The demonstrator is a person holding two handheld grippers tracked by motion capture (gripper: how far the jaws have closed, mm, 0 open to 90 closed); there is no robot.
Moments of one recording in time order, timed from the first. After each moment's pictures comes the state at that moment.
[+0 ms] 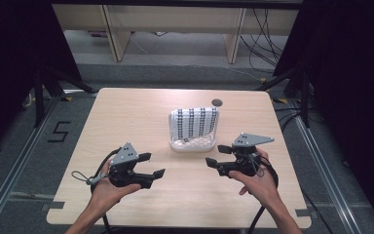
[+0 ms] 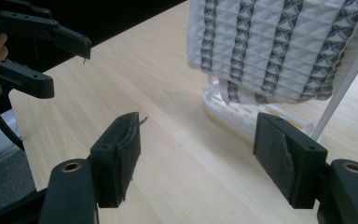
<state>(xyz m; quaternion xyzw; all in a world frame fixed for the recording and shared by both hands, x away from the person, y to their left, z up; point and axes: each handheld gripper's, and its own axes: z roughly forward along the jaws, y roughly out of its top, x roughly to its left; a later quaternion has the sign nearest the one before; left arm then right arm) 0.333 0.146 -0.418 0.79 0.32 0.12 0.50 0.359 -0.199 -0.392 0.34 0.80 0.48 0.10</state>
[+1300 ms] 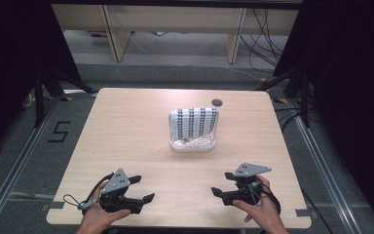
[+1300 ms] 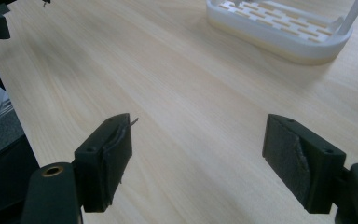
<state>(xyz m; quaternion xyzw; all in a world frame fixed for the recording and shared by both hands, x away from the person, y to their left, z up) 0.294 0.171 -0.473 0.81 0.32 0.12 0.47 0.317 -0.217 -0.460 0.36 0.83 0.41 0.09</state>
